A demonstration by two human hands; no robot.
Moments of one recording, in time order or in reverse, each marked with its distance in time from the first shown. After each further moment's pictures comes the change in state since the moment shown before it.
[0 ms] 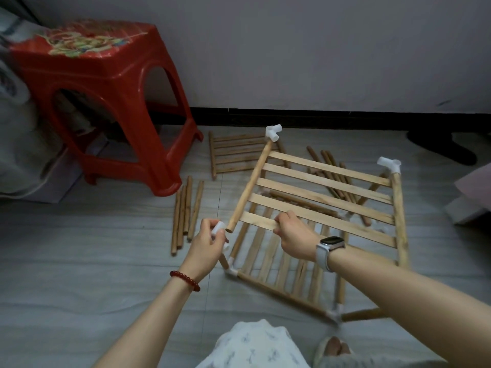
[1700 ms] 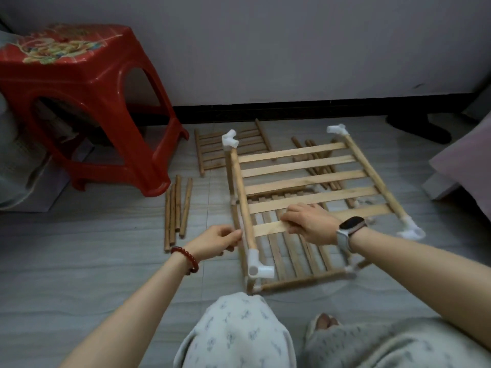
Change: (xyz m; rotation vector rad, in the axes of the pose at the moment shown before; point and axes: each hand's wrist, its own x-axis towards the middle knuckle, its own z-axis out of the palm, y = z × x) left_hand -0.002 0.030 0.008 0.156 -0.544 -0.116; right_hand -0.034 0.058 -0.027 -0.283 -0.049 -0.292
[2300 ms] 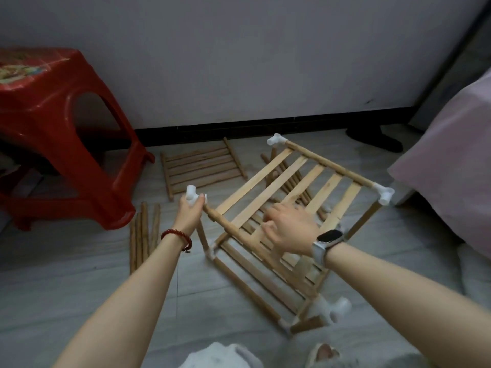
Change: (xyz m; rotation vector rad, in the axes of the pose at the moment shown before) left_hand 0.096 0.050 -0.027 -0.368 0.500 0.084; right_hand -0.005 -0.003 -0.031 0.026 0.273 0.299
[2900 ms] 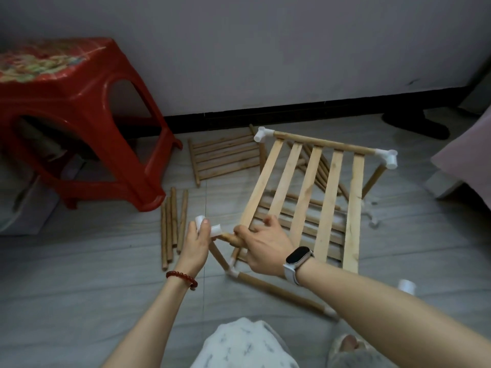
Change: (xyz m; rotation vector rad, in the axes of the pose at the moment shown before) left_hand -0.061 -0.063 -0.035 0.126 0.093 0.028; right_hand 0.018 -0.079 0.067 -0.018 -0.019 -0.273
